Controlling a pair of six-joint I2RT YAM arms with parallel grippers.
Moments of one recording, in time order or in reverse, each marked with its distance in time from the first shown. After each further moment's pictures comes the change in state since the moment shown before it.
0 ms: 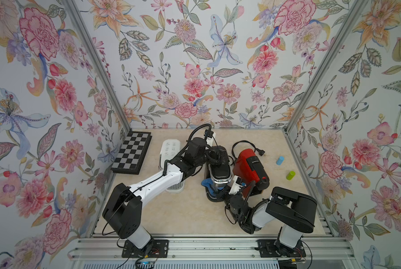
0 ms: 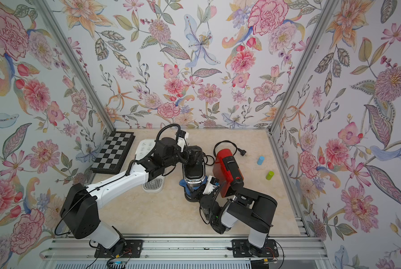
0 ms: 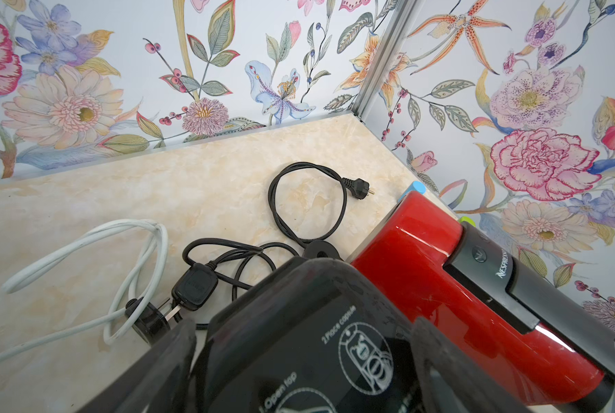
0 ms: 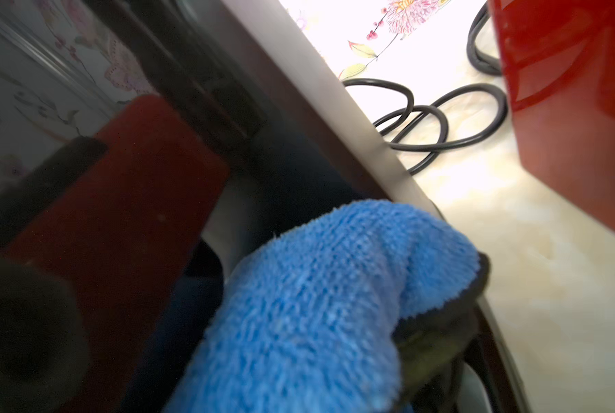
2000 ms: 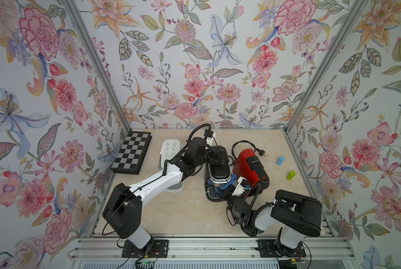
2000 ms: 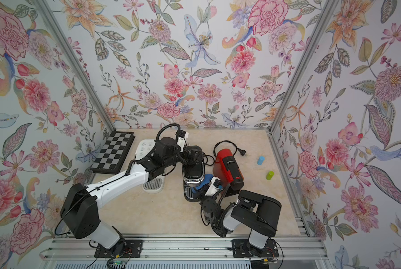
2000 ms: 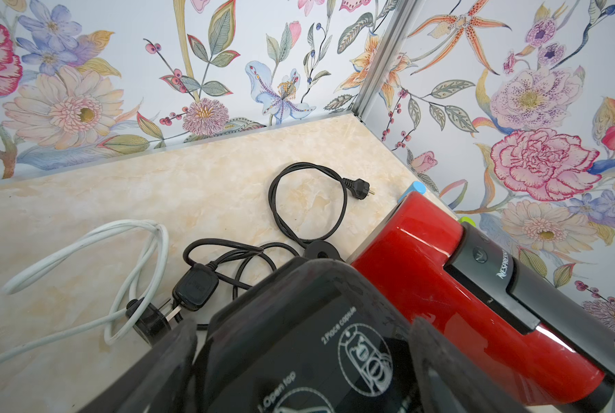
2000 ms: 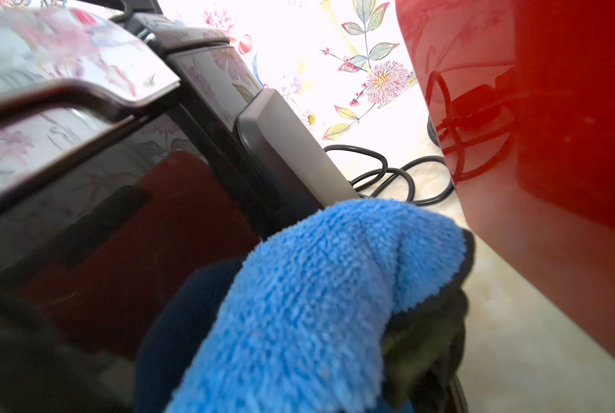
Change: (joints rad) left arm 0.002 0.002 0.002 0.000 0.004 0.000; right arm 0.047 -0.077 -0.028 0.047 0.205 -0.135
